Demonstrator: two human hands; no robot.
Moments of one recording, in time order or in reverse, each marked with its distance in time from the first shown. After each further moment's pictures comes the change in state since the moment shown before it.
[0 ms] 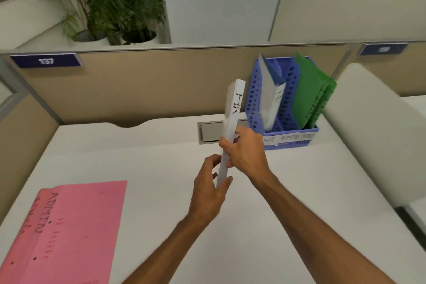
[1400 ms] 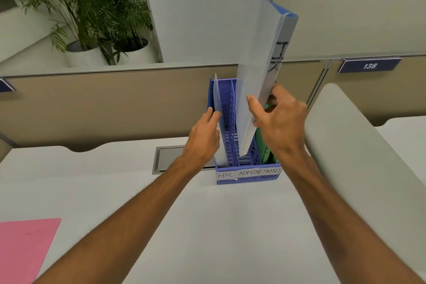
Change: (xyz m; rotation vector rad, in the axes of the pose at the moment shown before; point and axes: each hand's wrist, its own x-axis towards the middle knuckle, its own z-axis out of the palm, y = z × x) left_hand 0.256 0.115 0.174 0.705 0.078 0.304; right_hand 0.187 0.062 -0.239 -0.025 0.411 -0.441
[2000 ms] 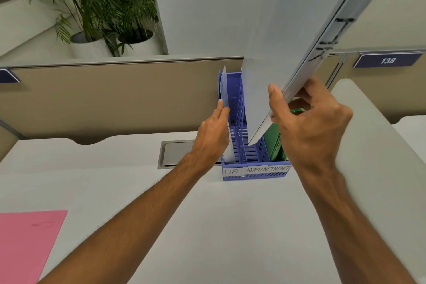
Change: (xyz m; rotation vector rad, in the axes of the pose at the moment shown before) left_hand 0.008 -0.007 0.012 0.093 -0.045 -0.031; right_hand -0.019 -0.026 -0.018 0.021 0.197 -0.156
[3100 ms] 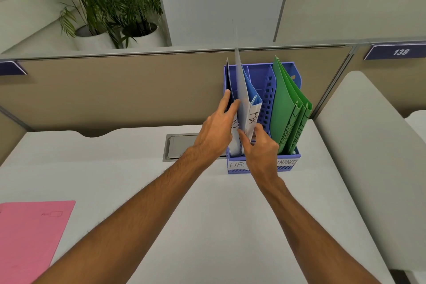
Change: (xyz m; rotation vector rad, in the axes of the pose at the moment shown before) left_hand -0.006 -0.009 0.002 -0.035 -0.062 0.052; right_hand -0.106 0.105 0.111 -0.085 -0.281 0.105
